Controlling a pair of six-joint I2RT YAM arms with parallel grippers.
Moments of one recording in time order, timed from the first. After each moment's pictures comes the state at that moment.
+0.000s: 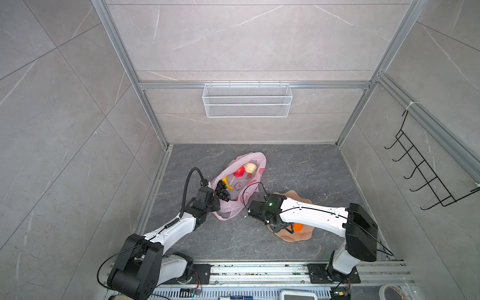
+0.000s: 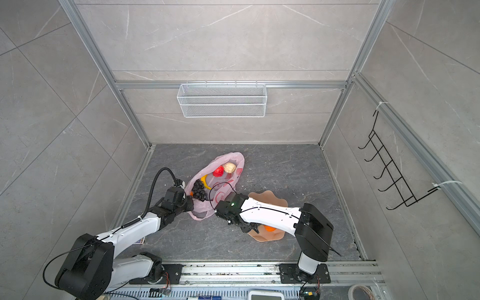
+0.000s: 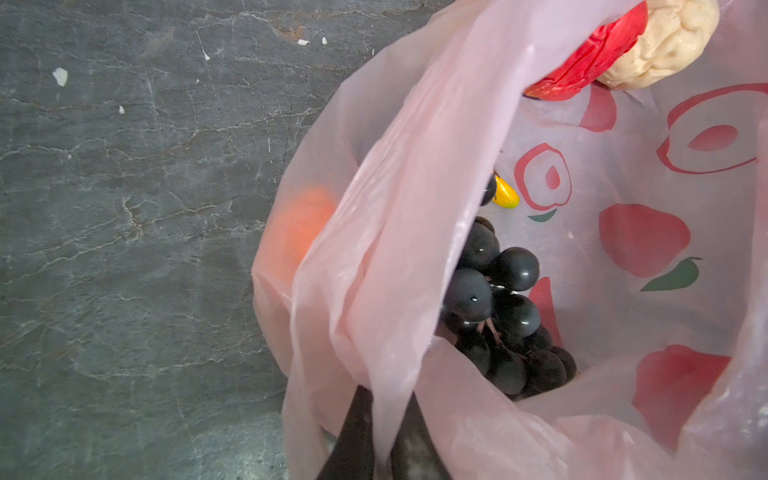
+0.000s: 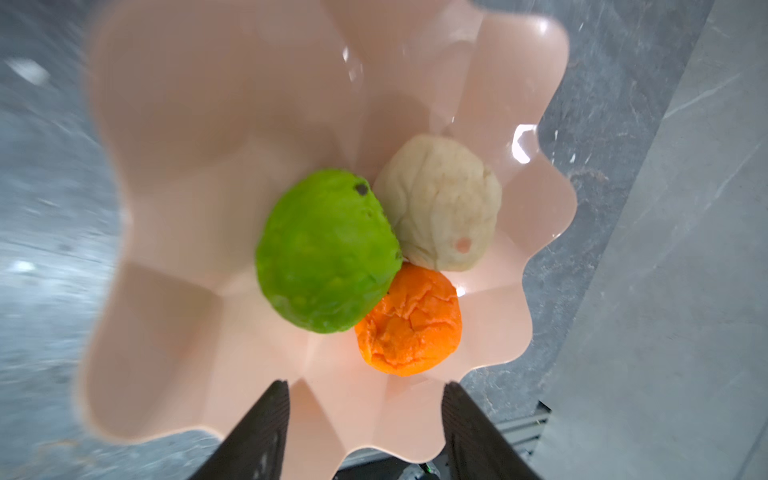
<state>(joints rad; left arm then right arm) -0.39 1.23 0.51 -0.09 -0.12 -0.44 1.07 1.70 1.32 -1.34 0.47 0.69</state>
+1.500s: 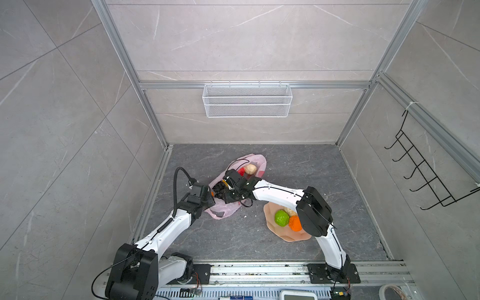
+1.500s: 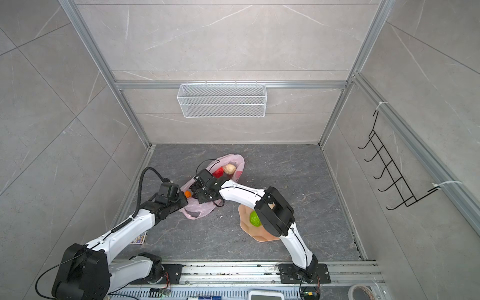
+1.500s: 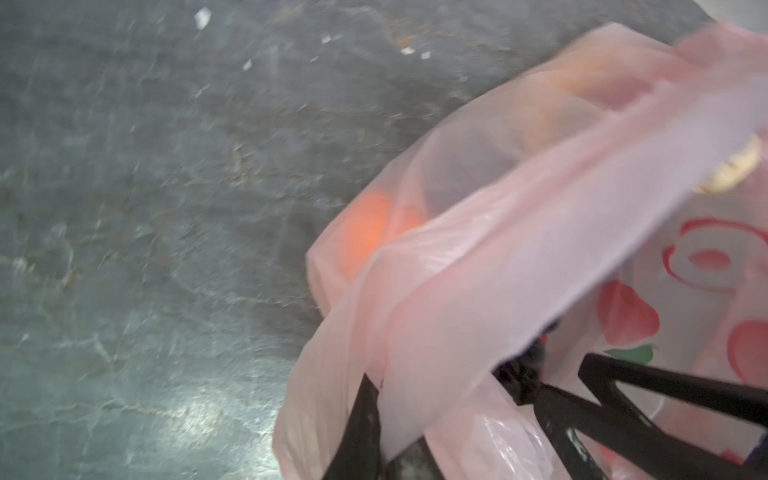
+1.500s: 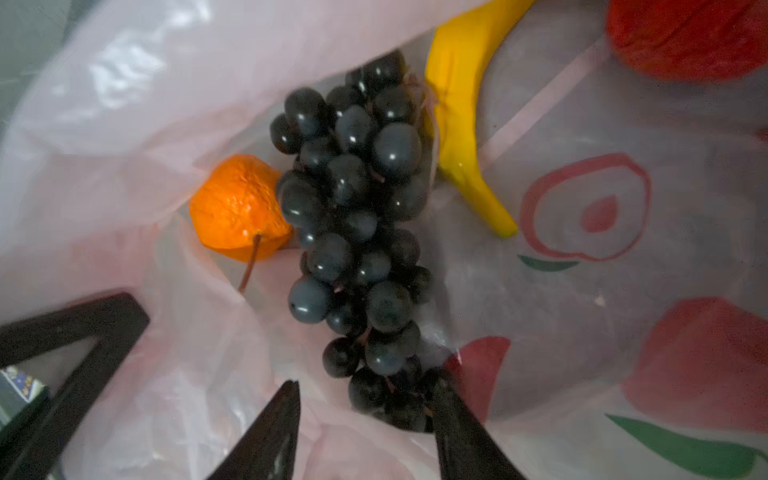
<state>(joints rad) -0.28 1.18 0.61 -0.35 -0.13 -0.70 0.93 2.20 1.76 -0.55 -0.04 0.54</state>
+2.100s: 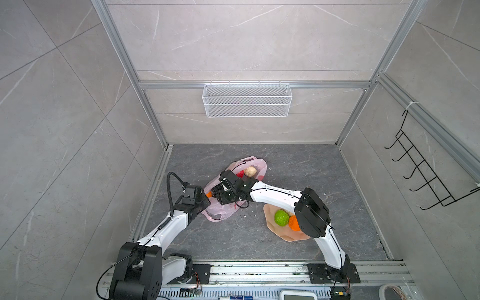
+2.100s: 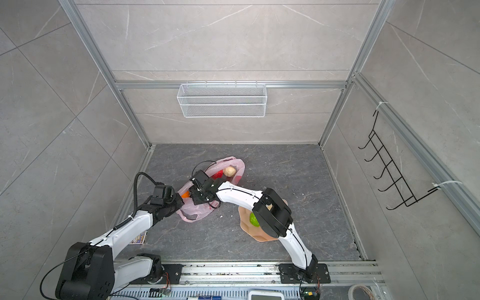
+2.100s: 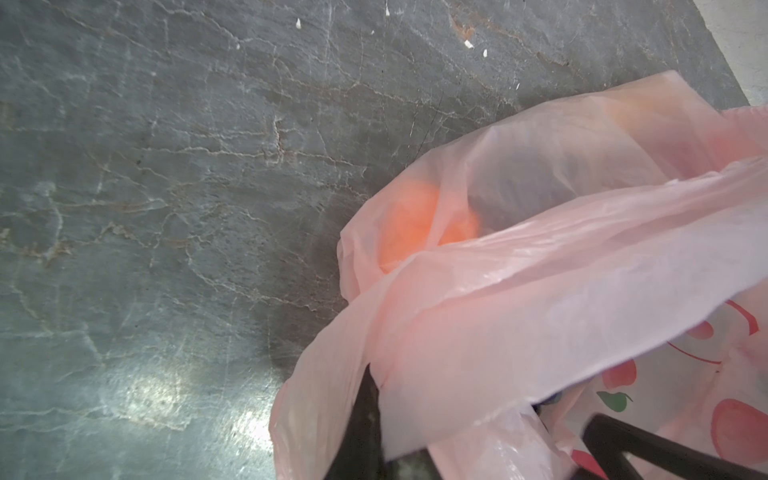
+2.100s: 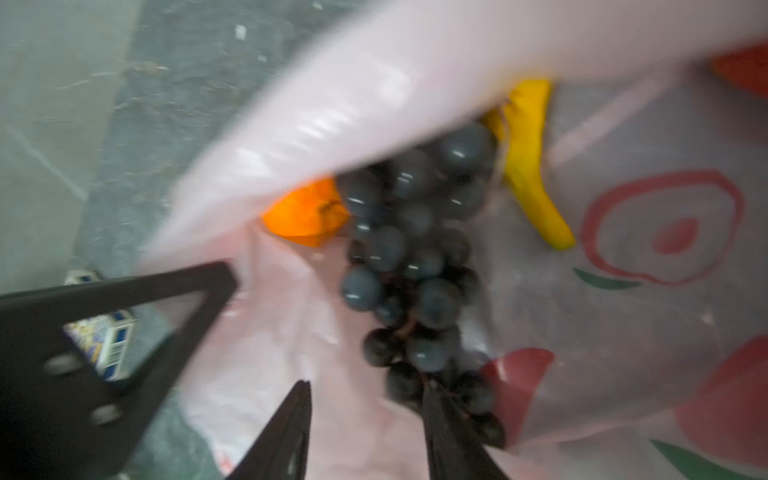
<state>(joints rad) -0.20 1.19 0.55 -0.27 -0.03 -0.73 0.97 2.21 1.83 -0.52 -0.09 0.59</state>
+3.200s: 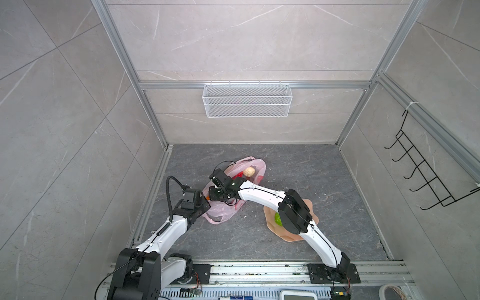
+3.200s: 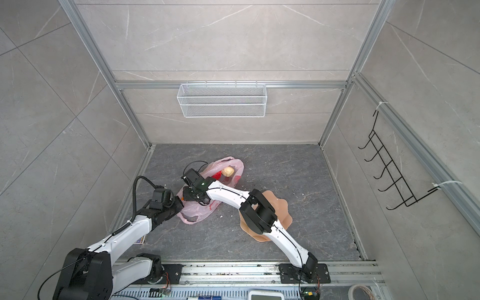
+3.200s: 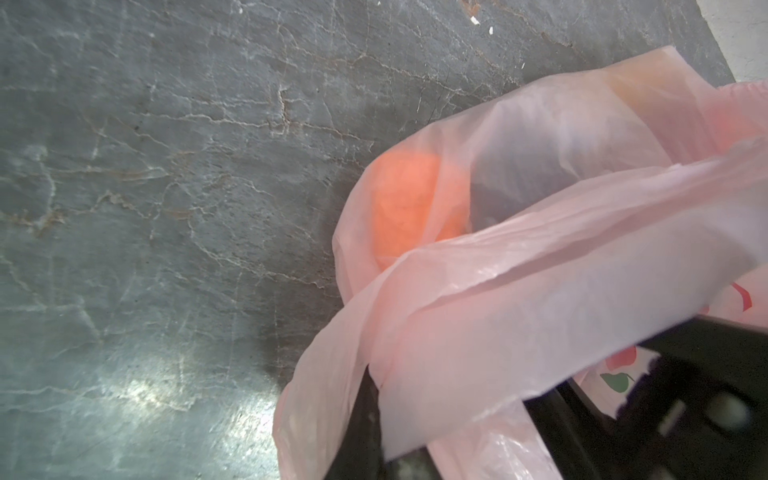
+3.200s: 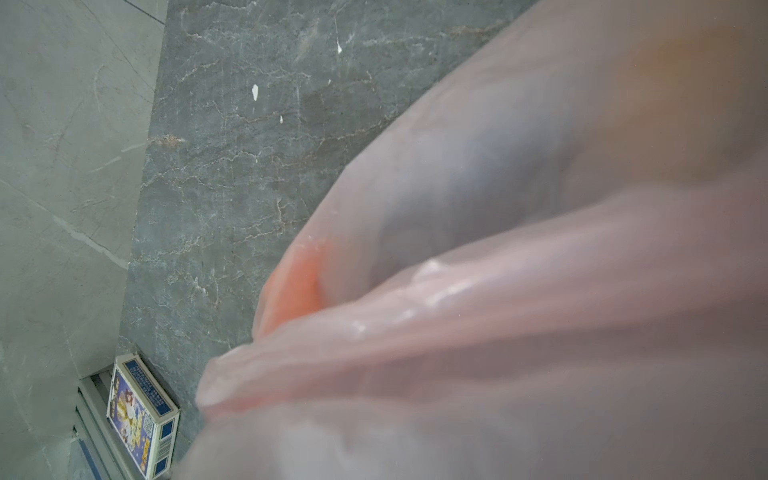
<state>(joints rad) -0.20 1.14 0.49 -0.25 -0.01 -0.74 0.97 2.47 2.13 -0.55 -0.12 0.74</state>
